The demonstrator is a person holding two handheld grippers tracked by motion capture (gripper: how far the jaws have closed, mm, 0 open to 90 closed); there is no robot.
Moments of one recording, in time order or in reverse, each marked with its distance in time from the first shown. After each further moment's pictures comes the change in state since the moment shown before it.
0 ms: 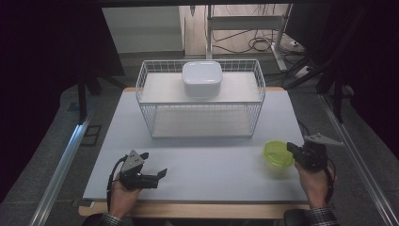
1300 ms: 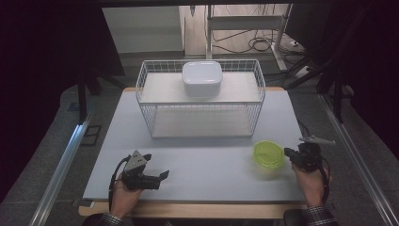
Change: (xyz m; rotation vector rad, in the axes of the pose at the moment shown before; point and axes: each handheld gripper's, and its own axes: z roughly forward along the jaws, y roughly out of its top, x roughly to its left) left arm -0.002 -0.001 0.006 0.028 -0.033 -0.003; right arm 0.000 -0.012 0.026 0.126 0.022 0.048
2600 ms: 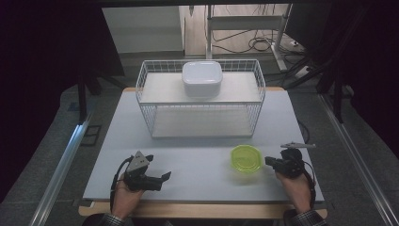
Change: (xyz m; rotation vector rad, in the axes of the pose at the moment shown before) left arm -0.004 0.000 0.003 0.014 -0.014 0.013; right arm 0.044 -0.014 0.017 0.112 0.190 -0.028
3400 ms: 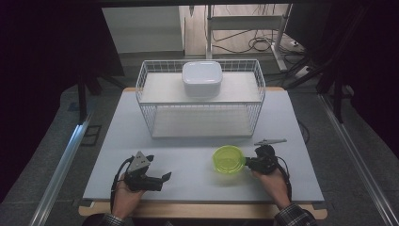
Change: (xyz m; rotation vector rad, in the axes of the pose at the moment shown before) left arm -0.002 0.000 0.001 0.005 0.005 0.011; right arm 0.045 0.018 0.045 0.048 0.177 -0.059
